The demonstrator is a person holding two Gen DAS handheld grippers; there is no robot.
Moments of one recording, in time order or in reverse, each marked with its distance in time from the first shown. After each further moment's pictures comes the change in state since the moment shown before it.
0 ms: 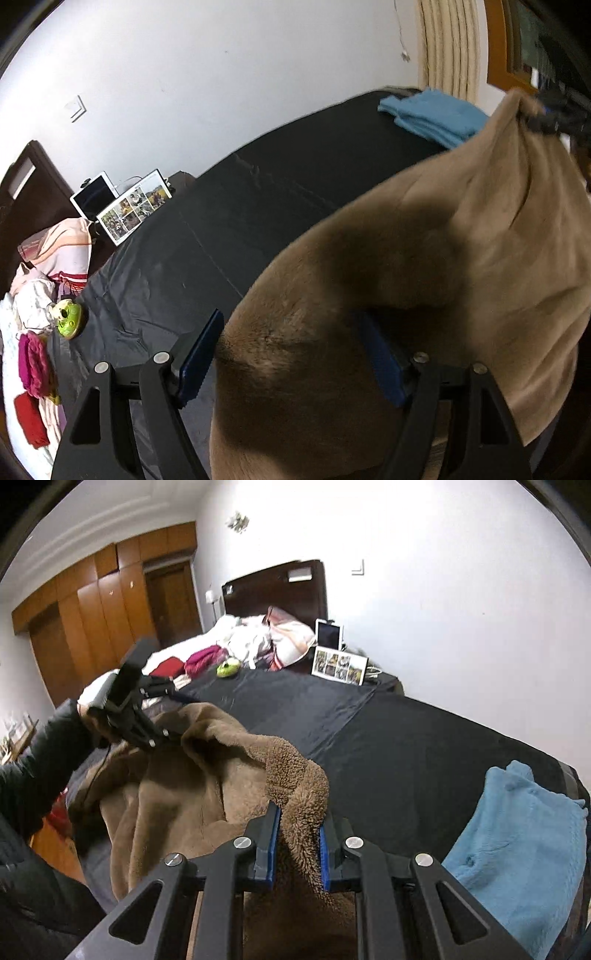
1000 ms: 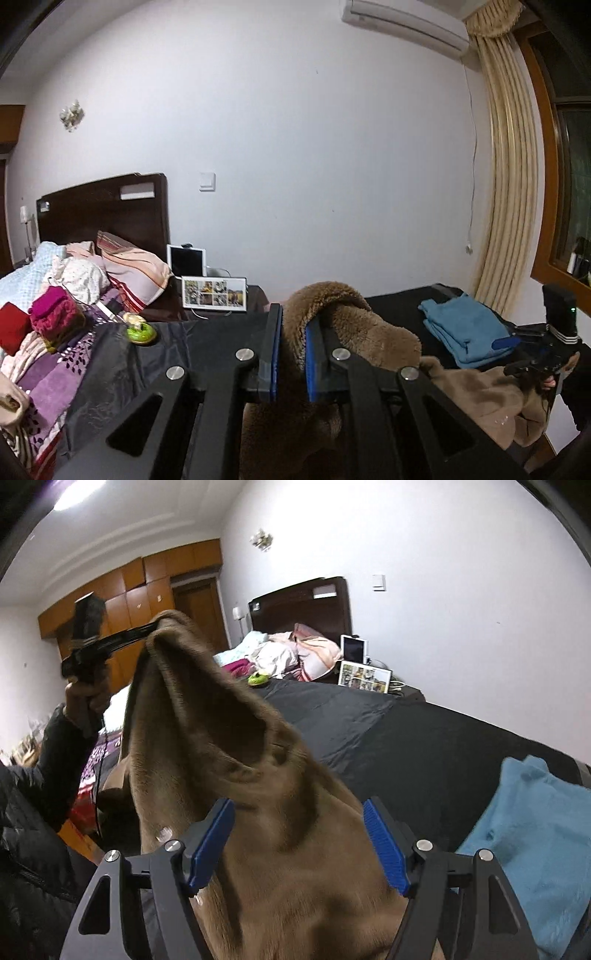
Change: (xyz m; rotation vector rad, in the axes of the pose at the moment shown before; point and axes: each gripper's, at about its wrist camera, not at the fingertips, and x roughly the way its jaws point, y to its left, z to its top) left arm -0.219 0.013 -0.032 -0.475 -0.607 0.204; right arm -0.011 0.003 -0.050 -0.031 -0.069 0.094
